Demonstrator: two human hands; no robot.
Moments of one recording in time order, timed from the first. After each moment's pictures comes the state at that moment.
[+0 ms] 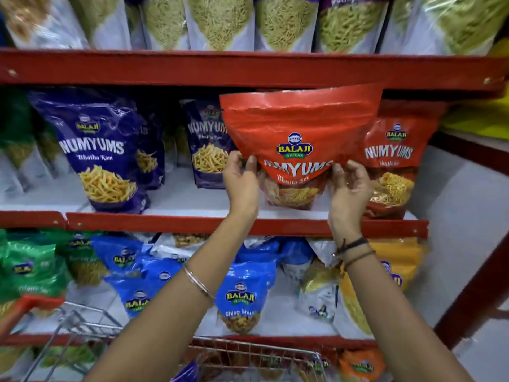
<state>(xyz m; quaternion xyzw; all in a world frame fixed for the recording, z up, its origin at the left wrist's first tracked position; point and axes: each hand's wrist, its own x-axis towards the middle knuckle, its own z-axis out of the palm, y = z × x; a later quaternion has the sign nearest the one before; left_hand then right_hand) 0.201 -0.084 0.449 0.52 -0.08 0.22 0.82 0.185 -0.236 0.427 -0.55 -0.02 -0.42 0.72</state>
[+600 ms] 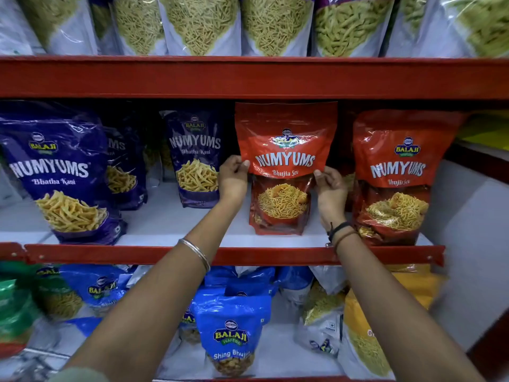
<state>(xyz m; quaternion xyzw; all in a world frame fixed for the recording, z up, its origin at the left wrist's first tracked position) 0.325 -0.083 0.446 0.69 -0.03 0.20 0.69 0.312 -0.264 0.414 -0.64 -0.01 -0.32 0.70</state>
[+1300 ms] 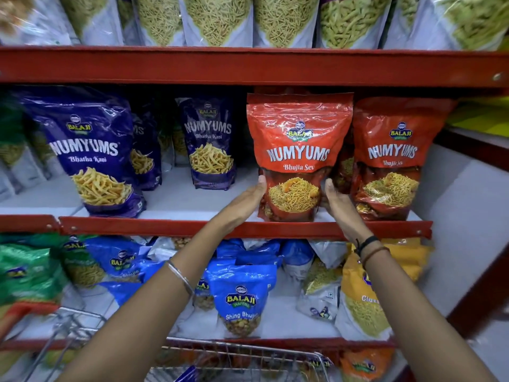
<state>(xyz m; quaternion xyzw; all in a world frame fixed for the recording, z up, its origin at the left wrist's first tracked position) 0.213 -0.061 0.427 0.83 -0.13 -0.08 0.53 0.220 -0.272 0.393 -0.80 0.01 -0.11 0.58</state>
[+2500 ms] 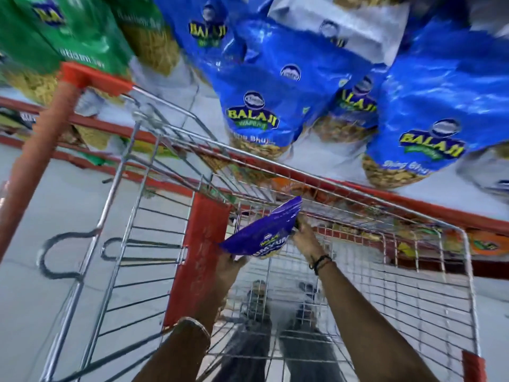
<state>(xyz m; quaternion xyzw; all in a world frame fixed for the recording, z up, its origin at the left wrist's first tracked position) -0.022 0.192 -0.122 0.59 0.37 -0.10 0.71 0.092 0.003 -0.077 -0.75 0.10 0.29 0.59</state>
